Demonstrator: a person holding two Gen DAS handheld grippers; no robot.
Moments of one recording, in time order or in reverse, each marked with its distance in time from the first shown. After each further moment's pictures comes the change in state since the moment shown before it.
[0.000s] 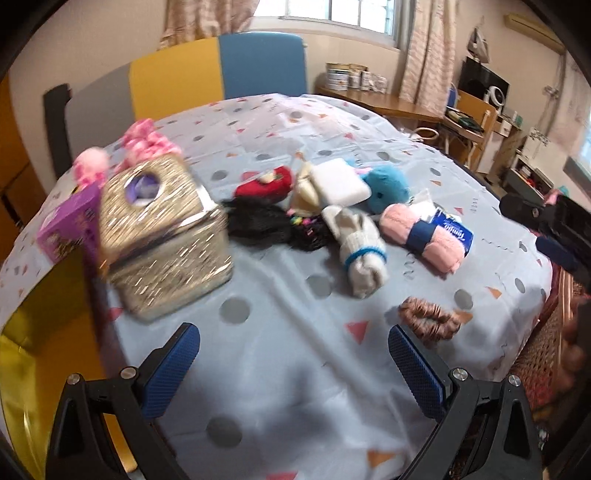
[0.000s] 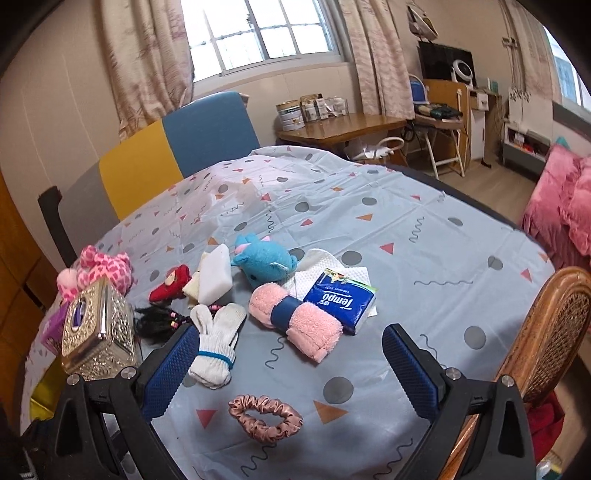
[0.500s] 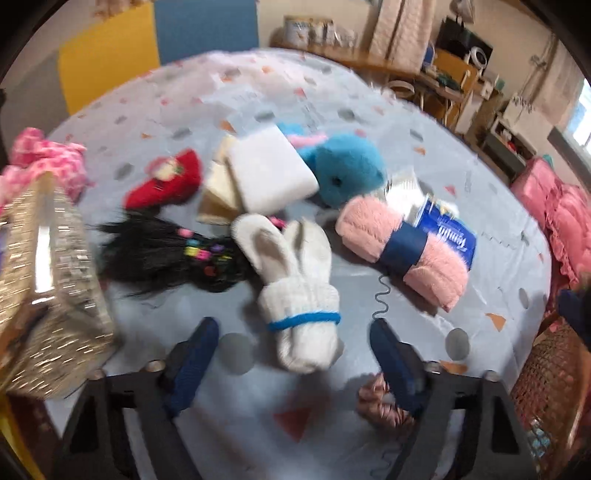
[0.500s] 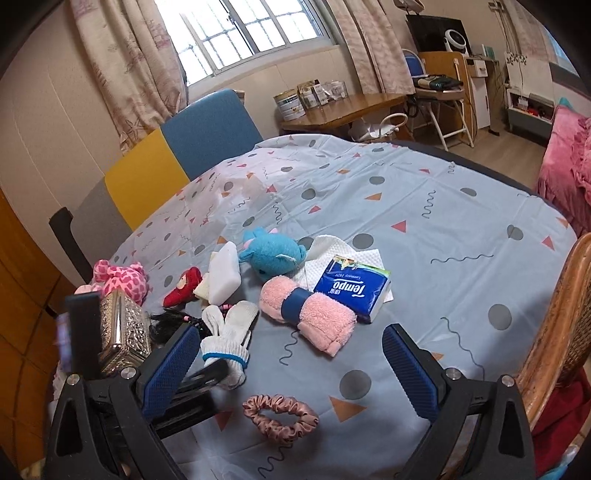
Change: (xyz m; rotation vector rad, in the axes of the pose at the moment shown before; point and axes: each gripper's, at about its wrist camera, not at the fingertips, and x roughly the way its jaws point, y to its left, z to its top) left arm 0.110 -0.057 0.062 0.081 0.193 -0.115; right arm 0.013 -0.016 -0.002 0.097 0.040 0.098
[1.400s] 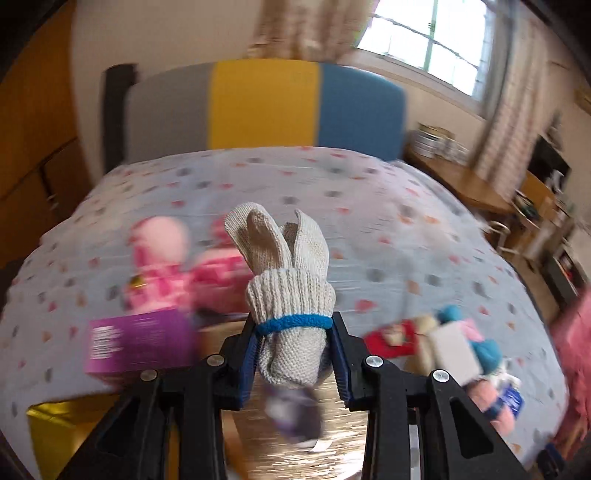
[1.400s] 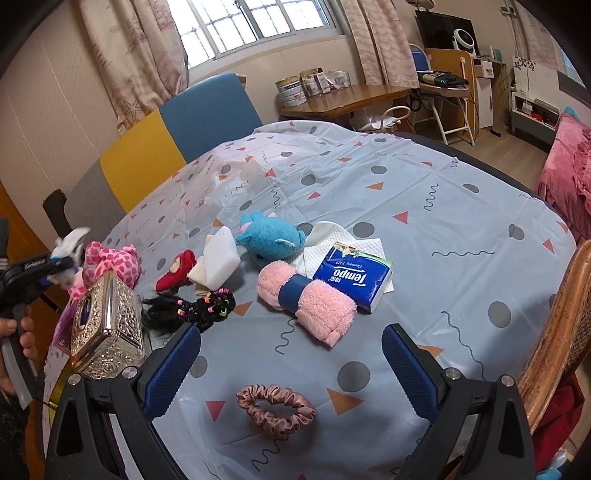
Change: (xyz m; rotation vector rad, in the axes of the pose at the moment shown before) left arm -0.130 0.215 0.056 -0.337 -0.296 0.211; right arm 0.008 0.009 -0.003 -0.048 0.056 -0.040
